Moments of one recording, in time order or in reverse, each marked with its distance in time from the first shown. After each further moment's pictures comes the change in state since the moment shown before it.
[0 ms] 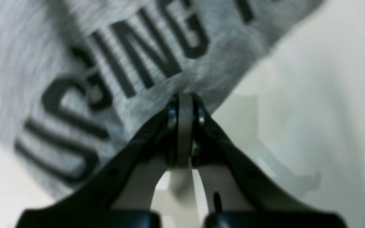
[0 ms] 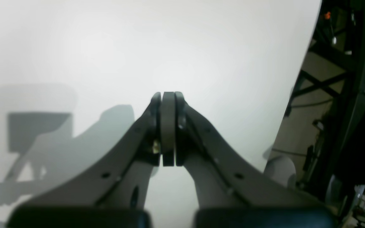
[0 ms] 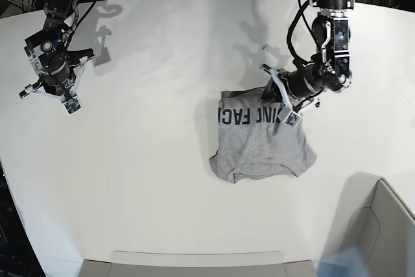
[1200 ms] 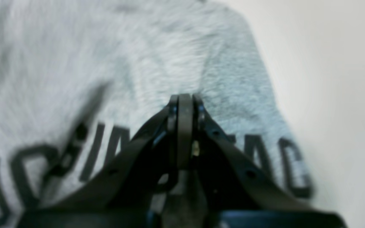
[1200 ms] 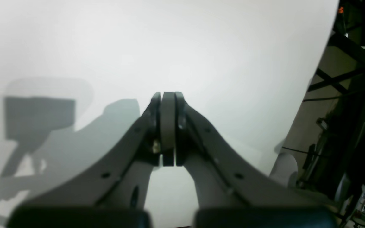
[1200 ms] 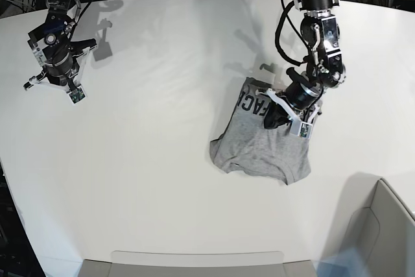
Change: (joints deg) left arm -3.0 9.7 -7.5 -6.1 3.3 1.2 -22.0; right arm -3.2 0.4 -0.6 0.0 0.1 0.0 0.1
